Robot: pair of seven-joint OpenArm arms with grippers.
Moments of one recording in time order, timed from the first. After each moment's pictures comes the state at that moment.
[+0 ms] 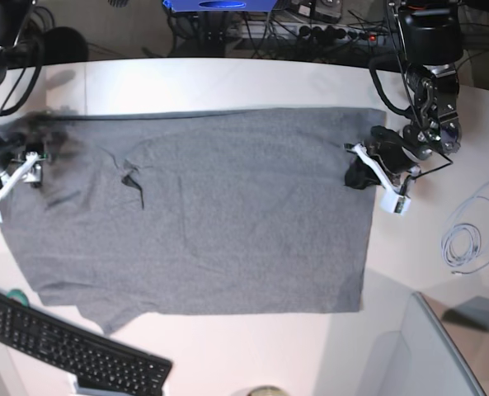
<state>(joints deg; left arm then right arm) 0.6 -15.6 -15.1 63.3 -15.1 -40.8 26.7 -6.4 14.6 23.6 82.9 5.4 25.0 -44.2</state>
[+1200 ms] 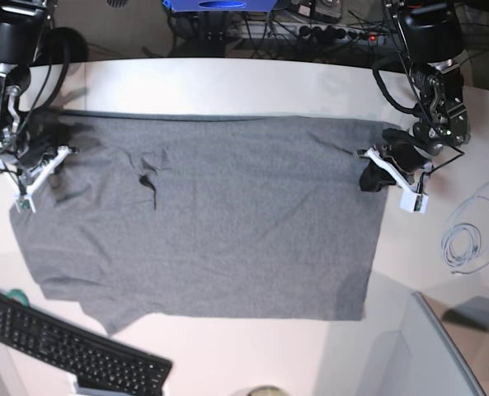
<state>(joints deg) 1.1 -14.3 -21.6 63.4 -16.0 -40.8 26.7 -1.0 11.9 20.0 67.4 5.4 25.0 -42.9</state>
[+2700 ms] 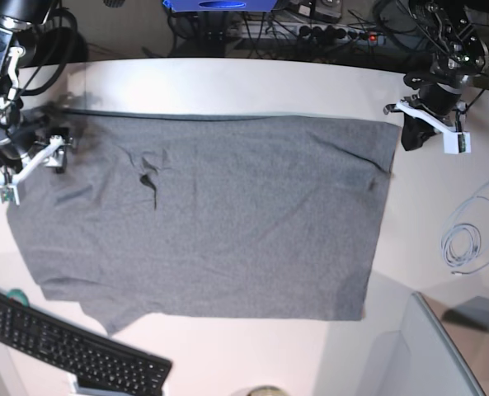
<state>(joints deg) 17.6 -4.5 -42.0 85.0 -16.0 -40.8 26.9 -10.2 5.3 26.8 88.7 5.2 25.0 -43.9</state>
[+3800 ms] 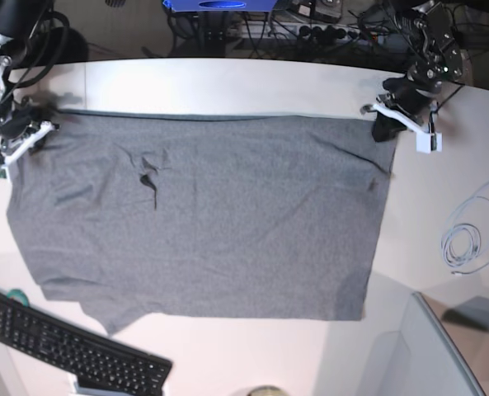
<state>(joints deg) 13.3 -5.1 -37.0 71.0 -14.9 -40.8 26.2 -5.9 9.2 32.6 69.7 5.7 29.4 -42.6</state>
